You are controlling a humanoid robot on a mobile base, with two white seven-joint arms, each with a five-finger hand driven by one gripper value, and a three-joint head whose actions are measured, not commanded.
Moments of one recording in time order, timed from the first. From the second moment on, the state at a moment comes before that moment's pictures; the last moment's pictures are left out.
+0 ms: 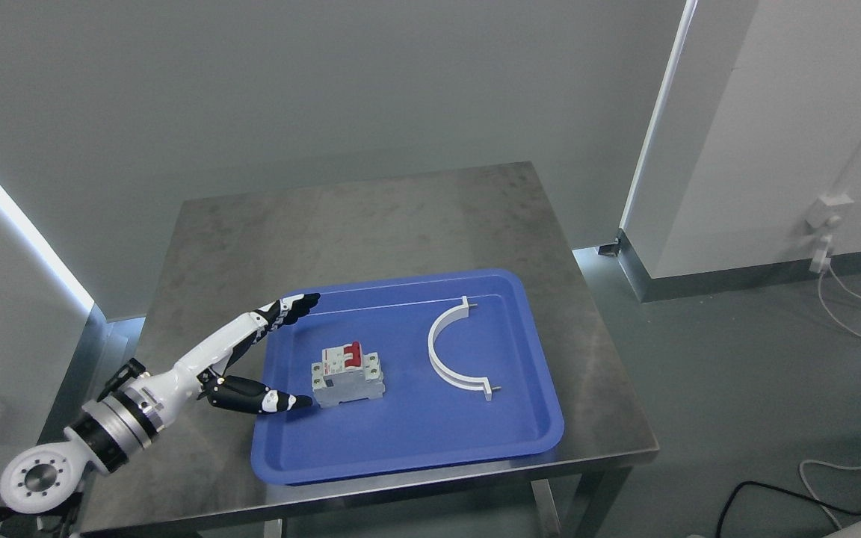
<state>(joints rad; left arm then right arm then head) -0.36 0.41 0.01 -1.71 -0.08 0.07 -0.74 0.05 0.00 -0.04 -0.16 -0.04 0.05 0.00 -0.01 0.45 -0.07</state>
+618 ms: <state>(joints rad) -0.40 0.38 -0.07 -1.71 -0.17 0.16 -0.79 0.04 0.00 -0.04 -0.16 -0.04 0.05 0.00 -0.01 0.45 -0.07</state>
